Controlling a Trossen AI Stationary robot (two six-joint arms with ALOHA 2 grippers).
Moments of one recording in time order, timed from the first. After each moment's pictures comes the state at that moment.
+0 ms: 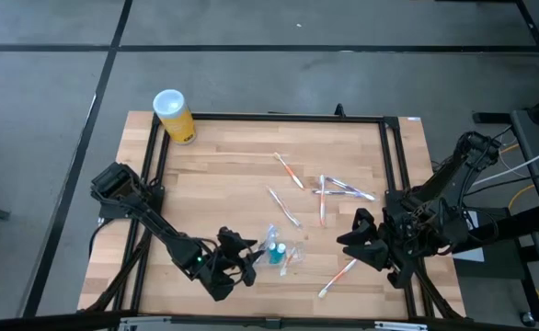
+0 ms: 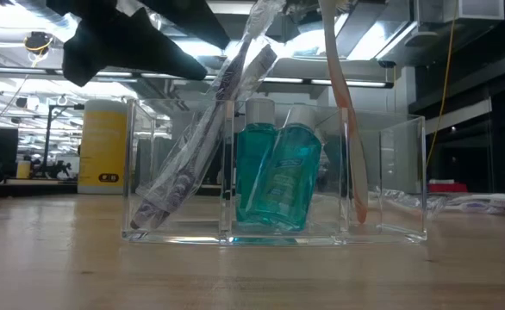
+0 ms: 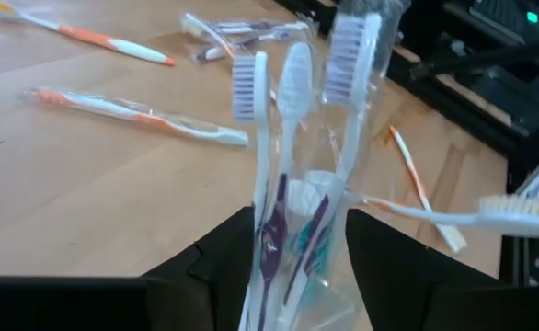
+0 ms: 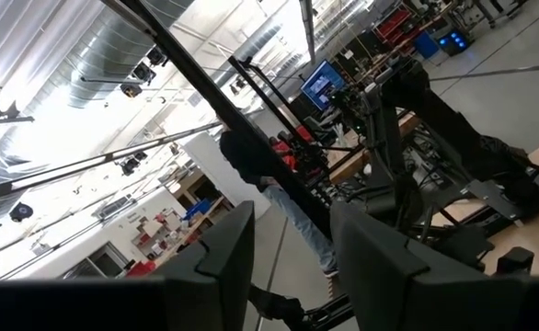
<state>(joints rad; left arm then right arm) -0.69 1.79 1.10 -0.16 -0.95 -1.18 0.92 1.21 1.00 0.53 0.79 0.53</state>
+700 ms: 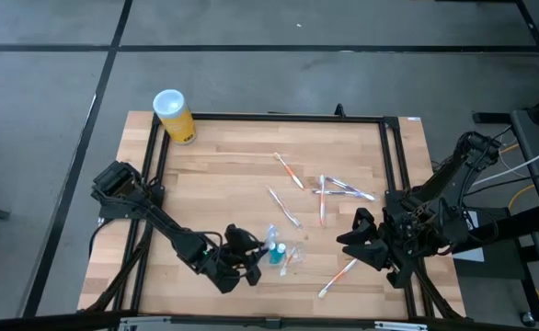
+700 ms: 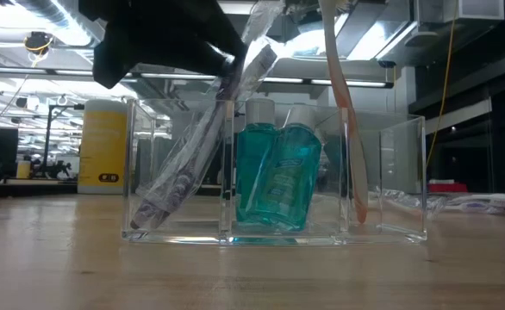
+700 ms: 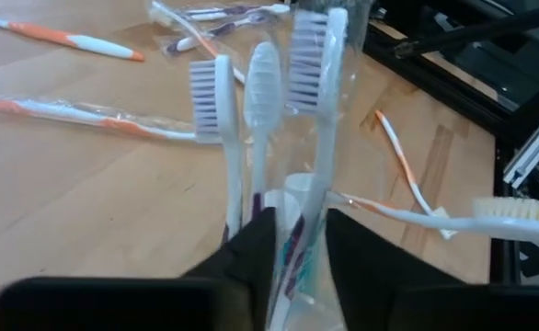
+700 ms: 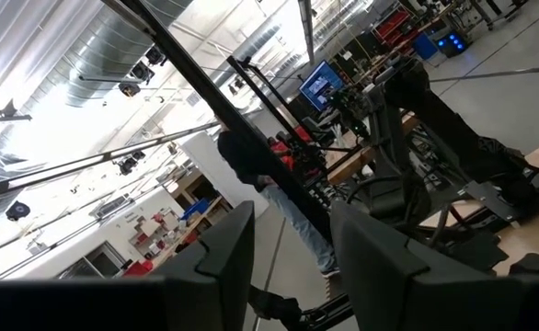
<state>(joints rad) -0.63 1.80 1.10 -0.08 -0.85 -1.05 0.92 1.21 1.00 0.53 0.80 0.53</state>
